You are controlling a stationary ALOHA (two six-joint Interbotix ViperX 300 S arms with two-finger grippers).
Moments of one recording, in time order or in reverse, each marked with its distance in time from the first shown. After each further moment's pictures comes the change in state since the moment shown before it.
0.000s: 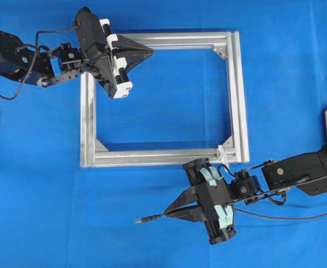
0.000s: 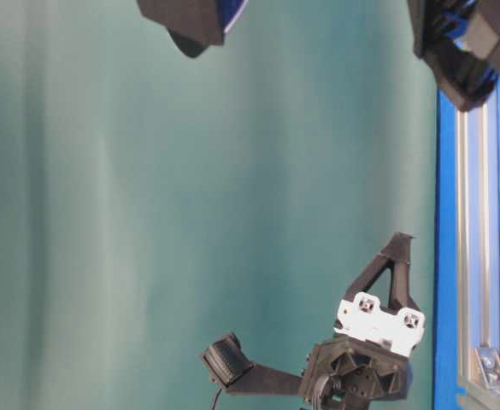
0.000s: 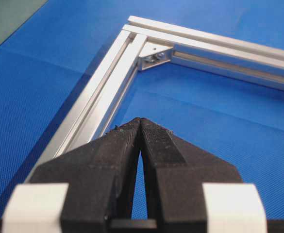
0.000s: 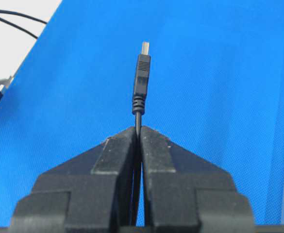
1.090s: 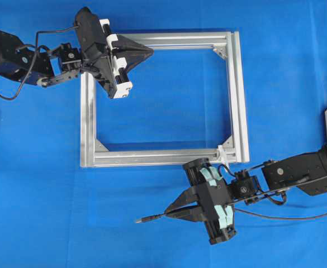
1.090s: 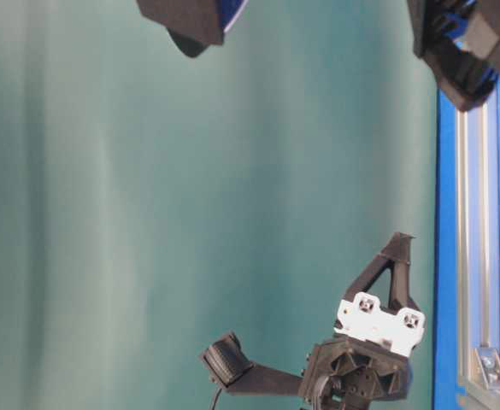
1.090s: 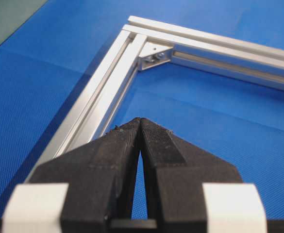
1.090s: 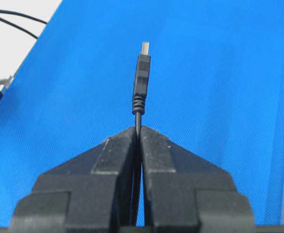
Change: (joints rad) left arm 0.000 0.000 0.000 0.000 0.000 0.000; right arm 0.000 -0.002 0.008 0.000 0.000 -0.002
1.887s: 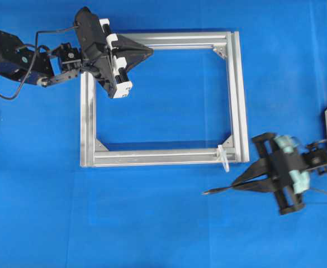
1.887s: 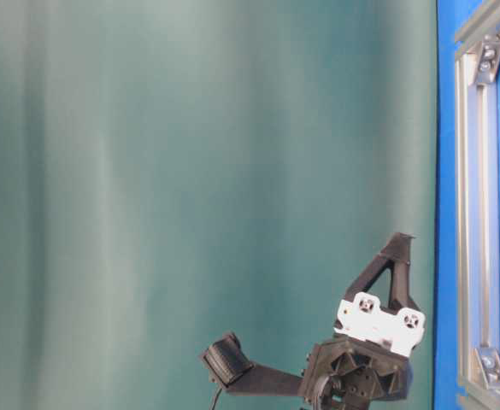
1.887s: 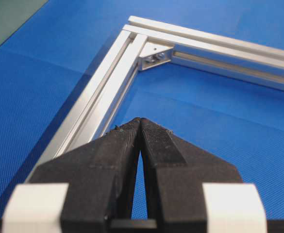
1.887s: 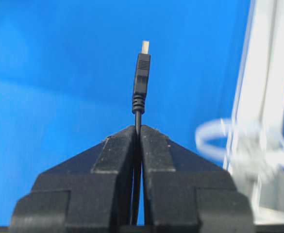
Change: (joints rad) left arm 0.000 0.000 0.000 -0.002 0.000 0.000; right arm 0.029 -0.408 0.495 0.067 -0.023 0.012
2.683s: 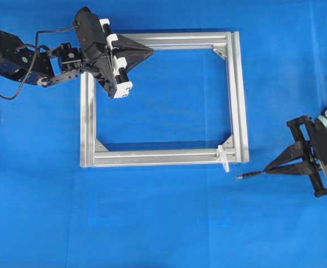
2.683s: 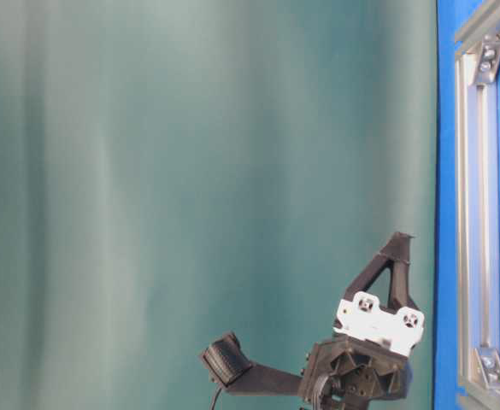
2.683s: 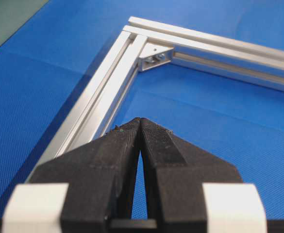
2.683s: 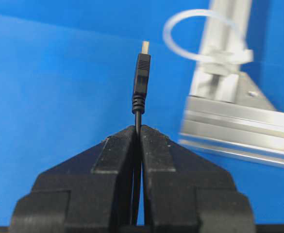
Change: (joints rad) left arm 0.000 0.000 -0.002 0.002 0.000 0.000; right arm -0.048 -0.295 0.189 0.002 0.114 -0.012
